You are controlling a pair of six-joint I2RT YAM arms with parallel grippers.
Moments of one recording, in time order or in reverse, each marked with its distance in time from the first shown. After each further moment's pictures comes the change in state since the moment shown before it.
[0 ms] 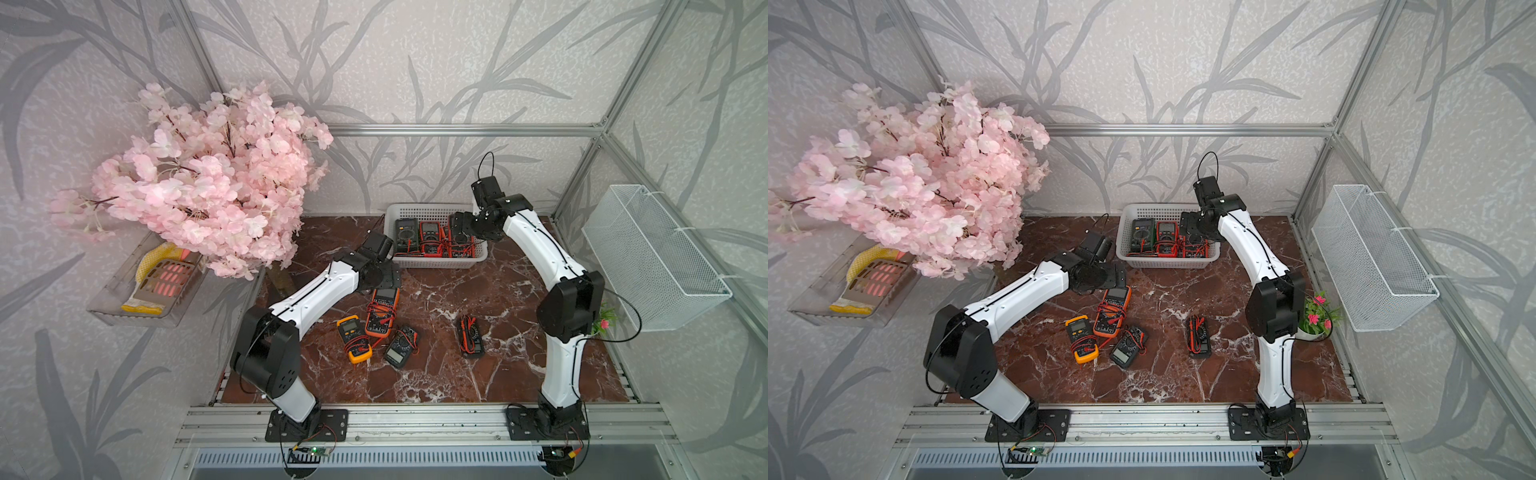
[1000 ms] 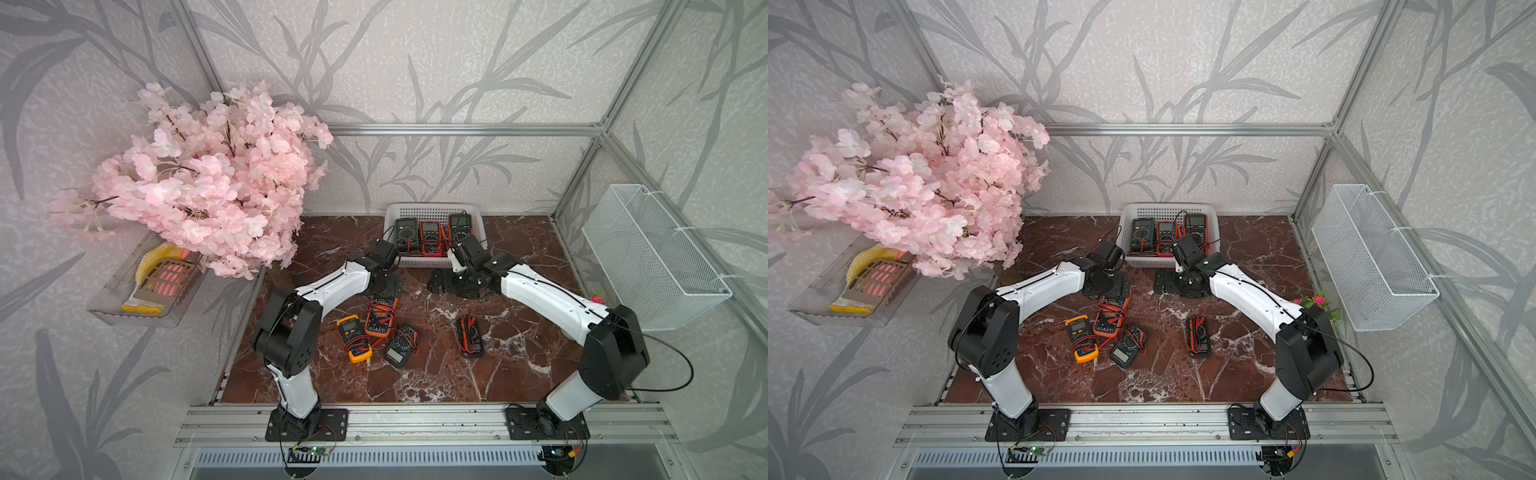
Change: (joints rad) left arm -0.005 0.156 -0.035 0.087 -0.014 0.123; right arm 0.261 -0.396 -0.719 0.298 -0.150 0.184
